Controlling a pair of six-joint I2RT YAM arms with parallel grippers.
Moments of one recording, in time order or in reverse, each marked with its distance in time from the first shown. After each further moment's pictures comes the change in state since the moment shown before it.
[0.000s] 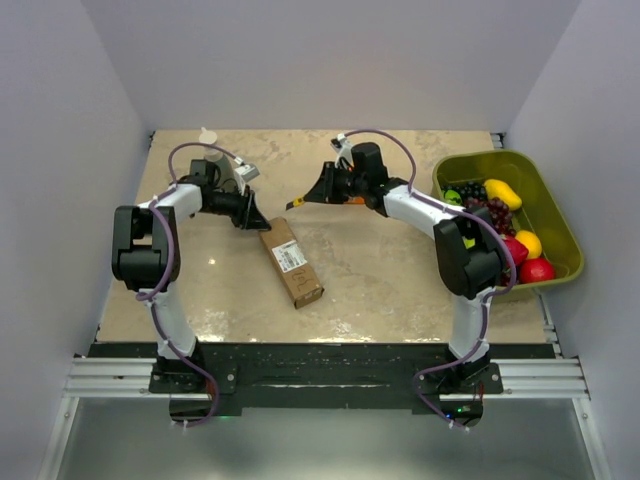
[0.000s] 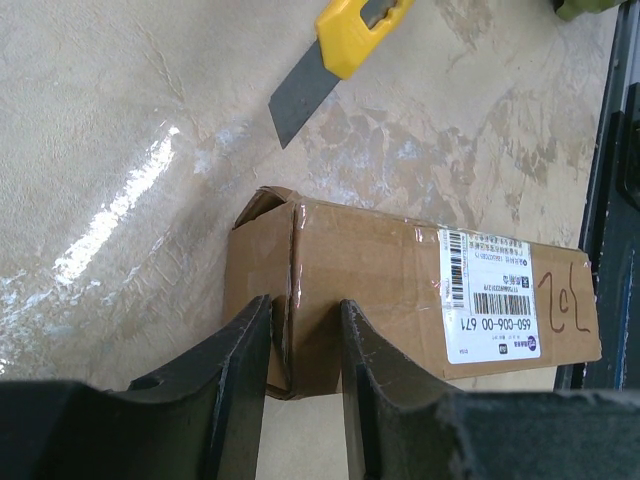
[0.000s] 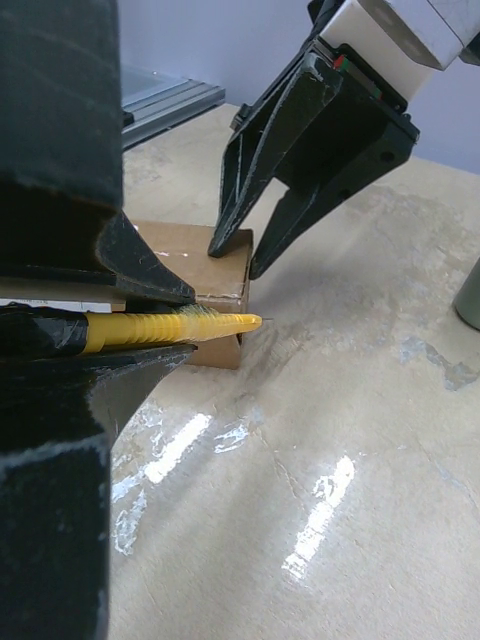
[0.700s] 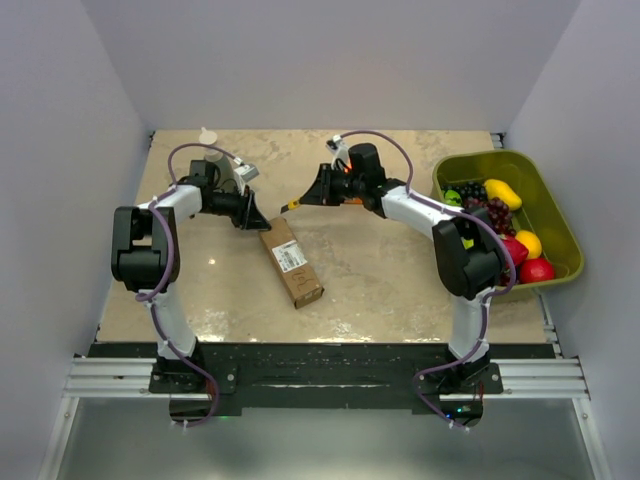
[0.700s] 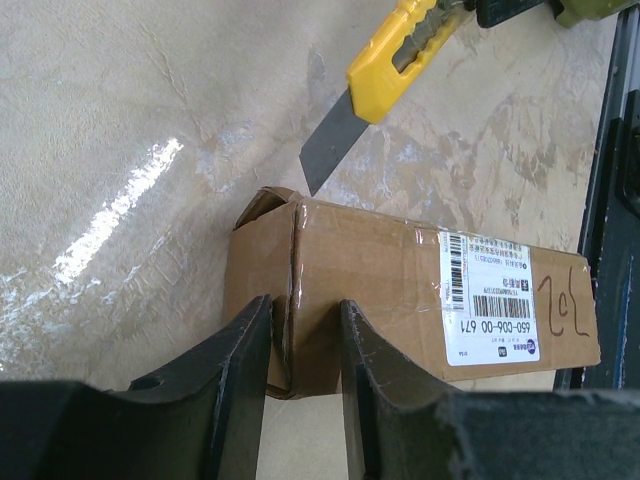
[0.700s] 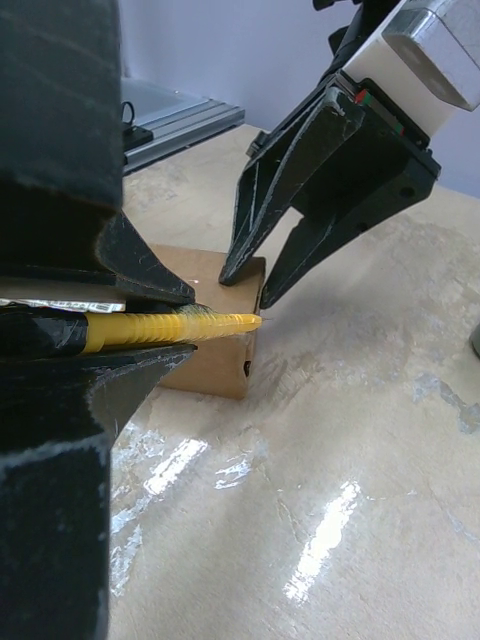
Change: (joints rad) left arm 0.001 -0.007 -0.016 0.027 0.001 -0.023; right arm 0.014 0.000 -0.002 0.016 -0.052 0.009
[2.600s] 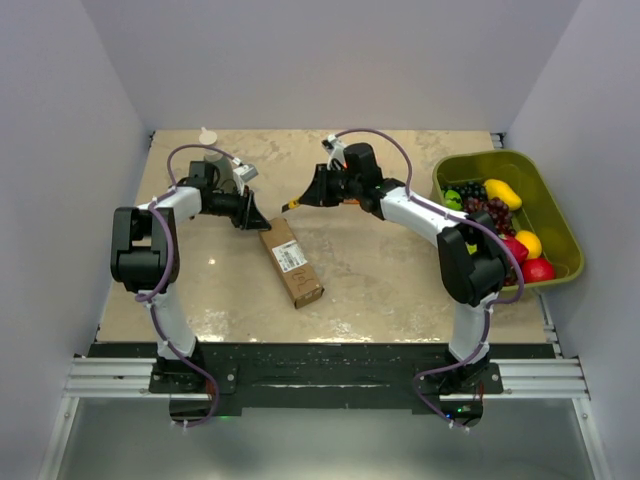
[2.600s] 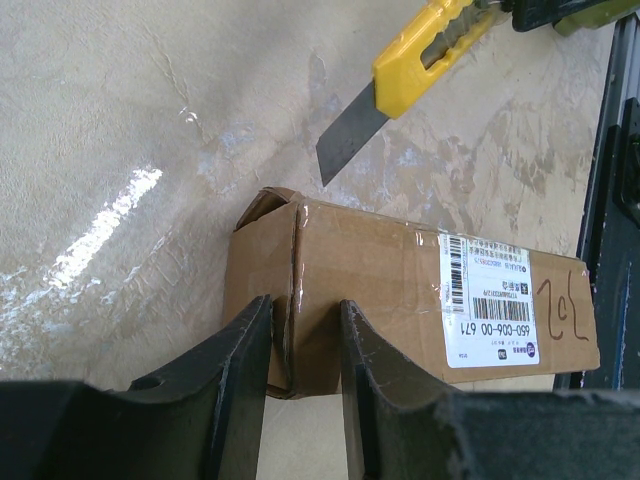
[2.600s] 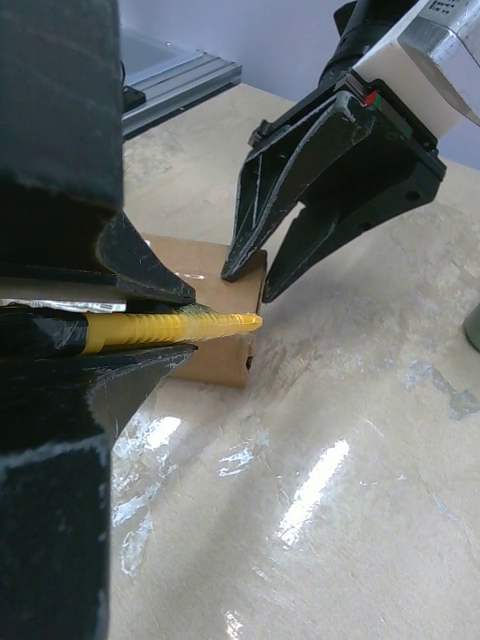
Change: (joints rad) left arm 0.002 -0.005 -0.020 0.036 0.004 -0.029; right arm 0.040 -0.055 0.001 -0.067 0.112 -0.077
